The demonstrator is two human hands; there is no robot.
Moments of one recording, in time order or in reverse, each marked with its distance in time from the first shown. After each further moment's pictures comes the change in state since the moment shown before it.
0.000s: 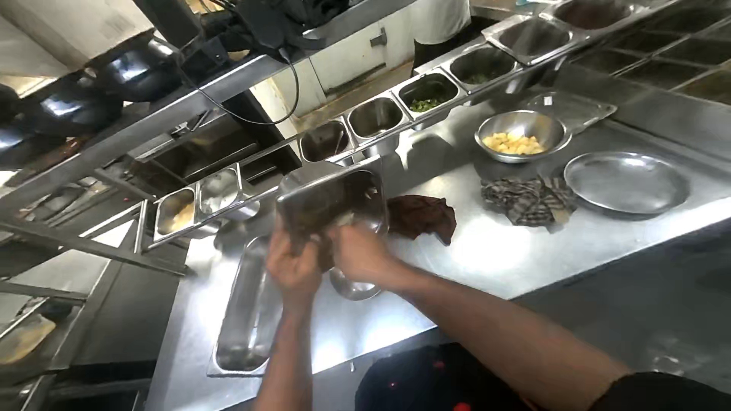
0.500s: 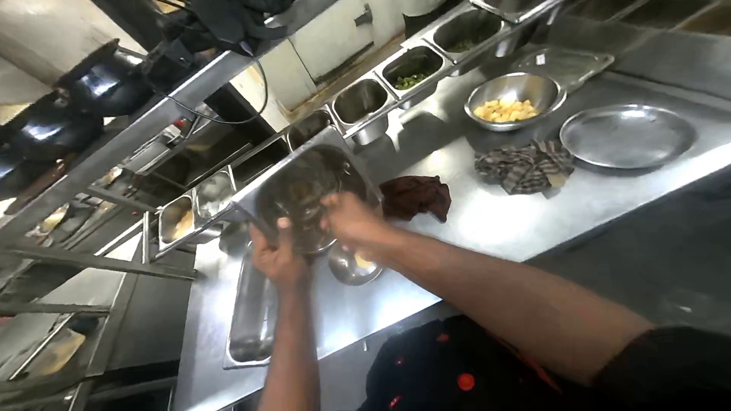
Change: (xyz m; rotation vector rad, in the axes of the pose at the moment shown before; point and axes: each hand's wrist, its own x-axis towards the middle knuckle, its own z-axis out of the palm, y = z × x) left_hand 0.002 0.001 0.010 -0.152 0.159 -0.175; right_hand -0.008 -0.003 -0.022 0.828 0.035 0.226
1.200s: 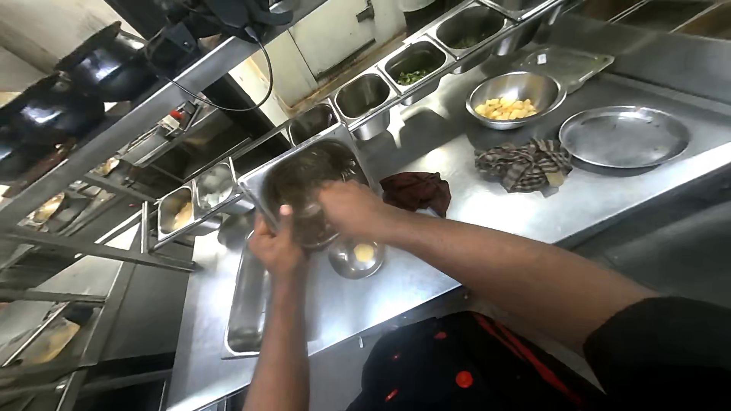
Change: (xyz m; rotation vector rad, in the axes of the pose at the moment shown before) left_hand 0.007 0.013 -0.005 -0.004 -0.046 -0.108; right_hand 0.013 -0.010 -0.003 -1.179 0.002 -0.502
